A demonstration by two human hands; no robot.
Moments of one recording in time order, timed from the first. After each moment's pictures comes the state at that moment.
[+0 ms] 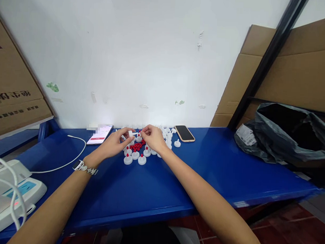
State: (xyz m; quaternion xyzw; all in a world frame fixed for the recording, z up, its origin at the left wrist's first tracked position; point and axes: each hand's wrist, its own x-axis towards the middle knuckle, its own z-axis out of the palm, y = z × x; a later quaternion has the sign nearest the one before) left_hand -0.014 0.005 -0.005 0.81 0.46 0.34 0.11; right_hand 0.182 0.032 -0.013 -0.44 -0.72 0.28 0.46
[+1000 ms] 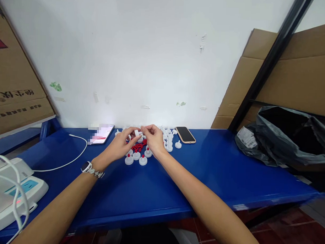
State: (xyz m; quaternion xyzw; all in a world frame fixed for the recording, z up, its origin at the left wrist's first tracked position) left_hand 0.007 -0.001 -0.007 0.81 0.40 0.41 0.10; right_hand 0.163 0.020 -0.012 -0.35 -0.53 0.44 0.64
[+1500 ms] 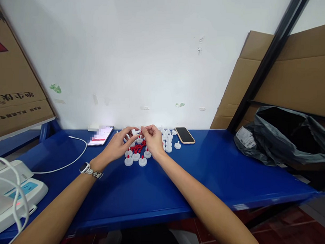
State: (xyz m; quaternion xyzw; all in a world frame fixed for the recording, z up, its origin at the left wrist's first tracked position) left_hand 0.005 -0.008 0.002 0.80 0.42 0.42 0.11; right_hand 0.163 0.017 -0.010 -0.34 -0.55 0.43 0.63
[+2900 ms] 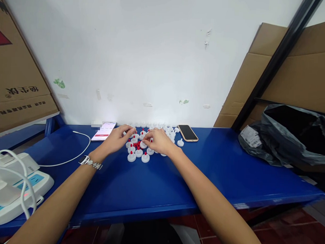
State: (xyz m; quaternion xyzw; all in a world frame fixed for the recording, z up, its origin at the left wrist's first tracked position) left_hand -0.020 0.009 -0.007 0.79 0.47 0.37 0.08; right_hand 0.199 0.018 -0.003 -0.35 -0.88 0.11 0.30
